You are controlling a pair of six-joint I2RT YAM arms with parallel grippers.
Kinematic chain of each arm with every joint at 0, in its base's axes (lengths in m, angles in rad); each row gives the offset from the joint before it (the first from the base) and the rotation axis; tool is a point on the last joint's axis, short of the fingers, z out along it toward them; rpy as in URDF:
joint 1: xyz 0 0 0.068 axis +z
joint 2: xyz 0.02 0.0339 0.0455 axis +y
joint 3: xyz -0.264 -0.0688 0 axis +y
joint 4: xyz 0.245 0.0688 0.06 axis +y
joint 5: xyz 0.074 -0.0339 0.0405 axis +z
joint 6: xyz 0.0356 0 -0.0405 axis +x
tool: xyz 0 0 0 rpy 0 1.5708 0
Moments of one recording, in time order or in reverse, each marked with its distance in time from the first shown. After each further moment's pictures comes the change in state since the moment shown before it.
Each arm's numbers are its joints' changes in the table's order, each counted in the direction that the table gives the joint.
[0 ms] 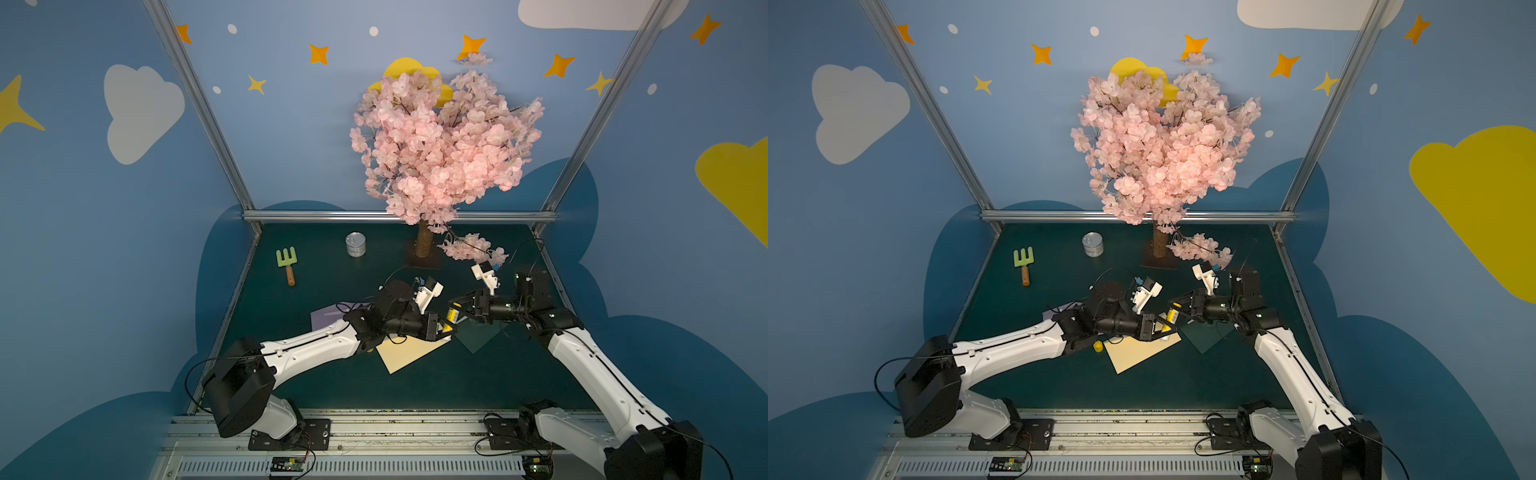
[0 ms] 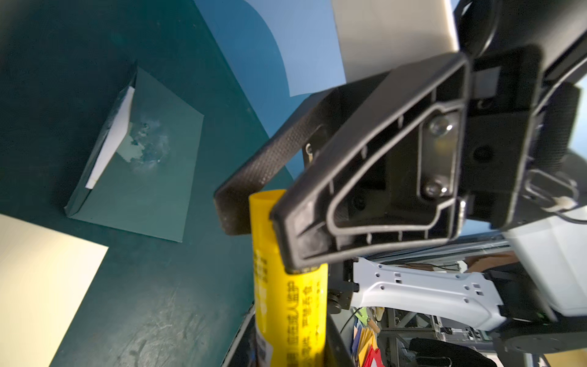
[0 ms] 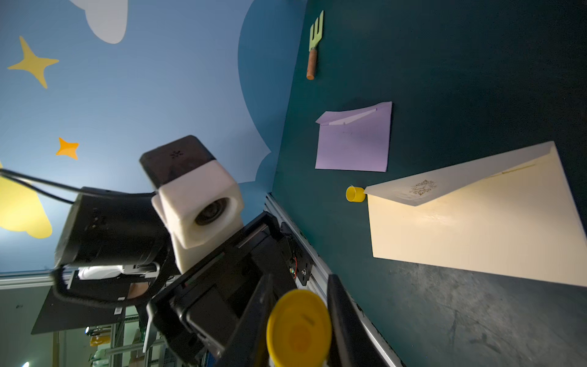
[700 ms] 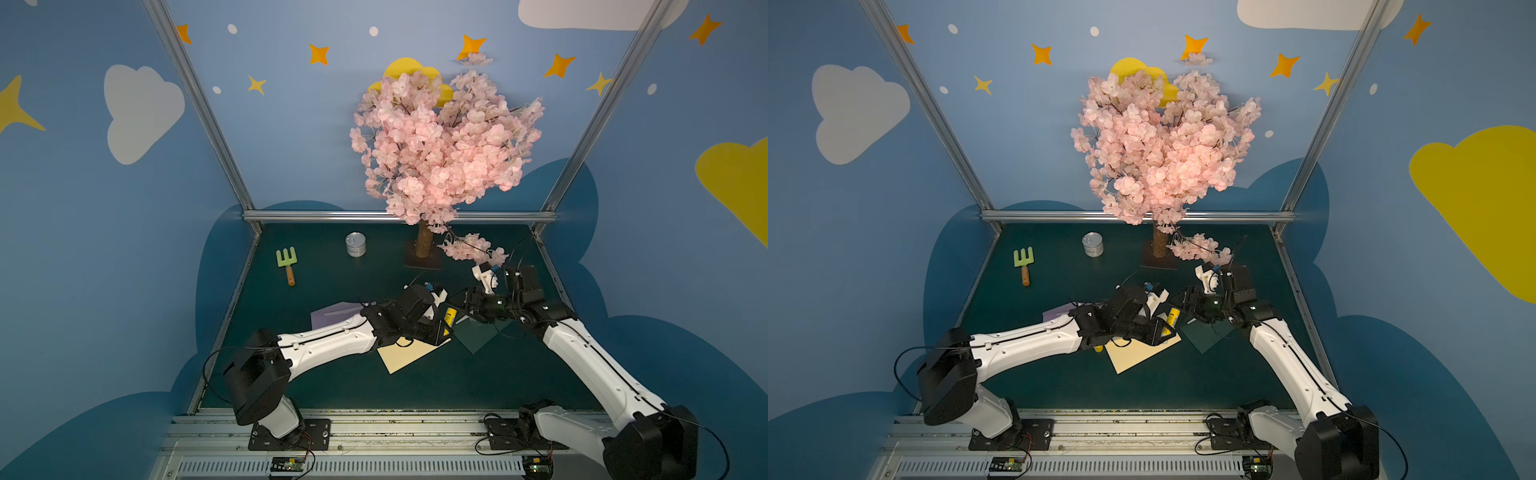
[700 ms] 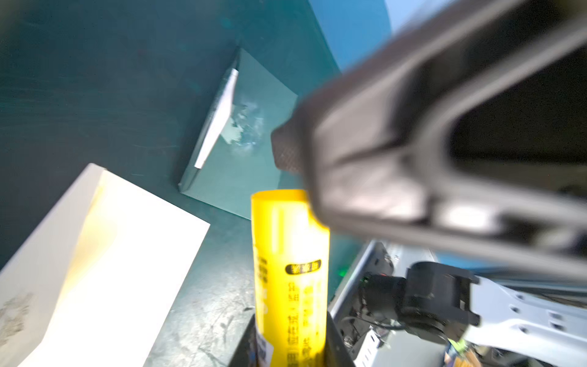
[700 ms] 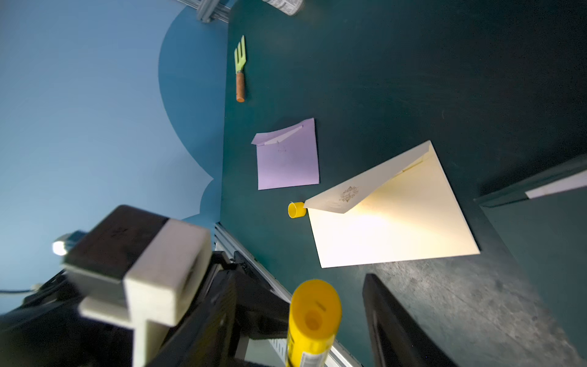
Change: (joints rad) left arm -0.053 0.087 -0.115 0.252 0.189 0.117; right arm 0.024 0.030 -0.045 0.065 -0.198 0.000
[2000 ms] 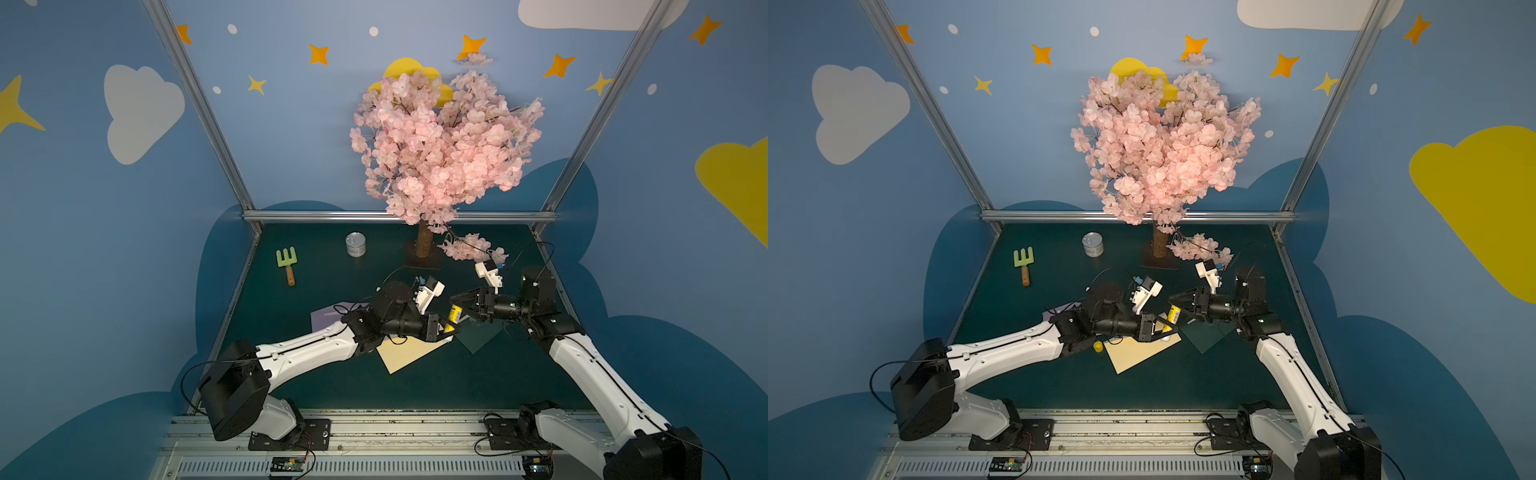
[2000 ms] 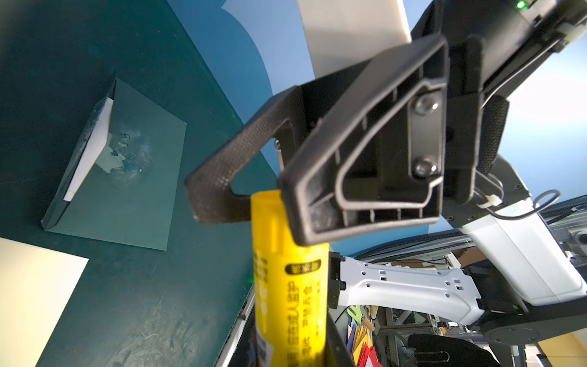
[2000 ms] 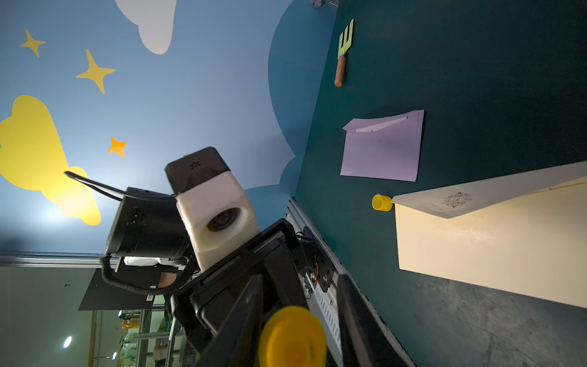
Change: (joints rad) left arm 0.049 -0.116 0.139 -0.340 -0.239 -0.150; right arm -0.065 -0.076 0.116 -0.272 0.330 0.135
